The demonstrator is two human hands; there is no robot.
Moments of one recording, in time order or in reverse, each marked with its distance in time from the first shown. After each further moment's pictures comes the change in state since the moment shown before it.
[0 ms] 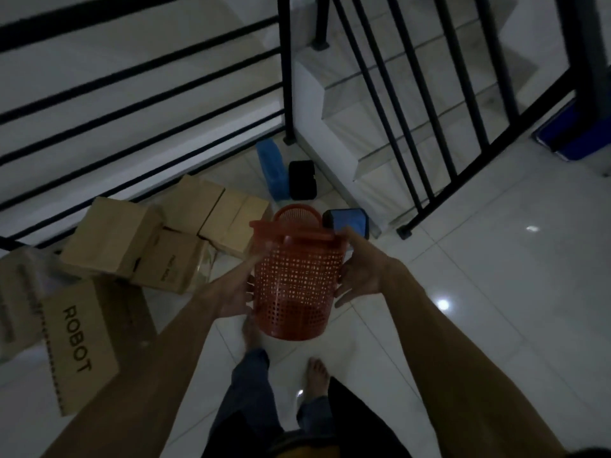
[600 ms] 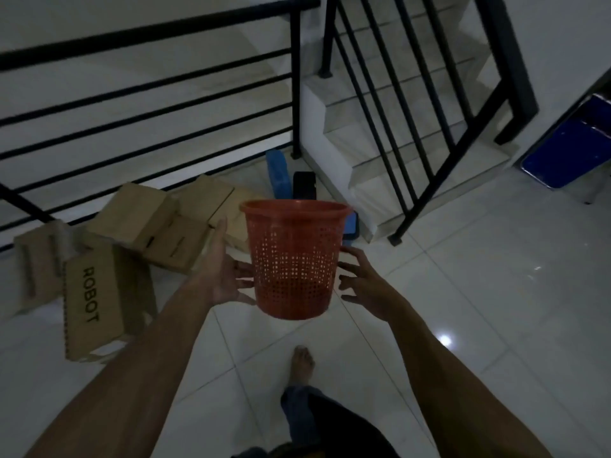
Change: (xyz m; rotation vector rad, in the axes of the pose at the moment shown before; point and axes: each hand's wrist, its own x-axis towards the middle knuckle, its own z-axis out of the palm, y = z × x) left_hand -0.098 -0.144 0.050 -0.369 0.023 0.145; right_hand -0.081 0.197 -0.064 -0.393 0.089 -0.572
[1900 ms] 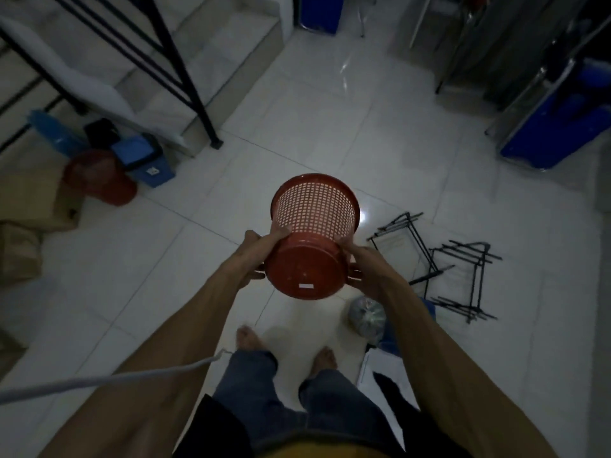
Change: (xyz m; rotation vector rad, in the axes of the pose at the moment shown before) left_hand -0.078 -0.559 0.447 1.026 -0.143 0.021; right_hand -0.524 0.394 -0.307 0.560 0.575 0.208
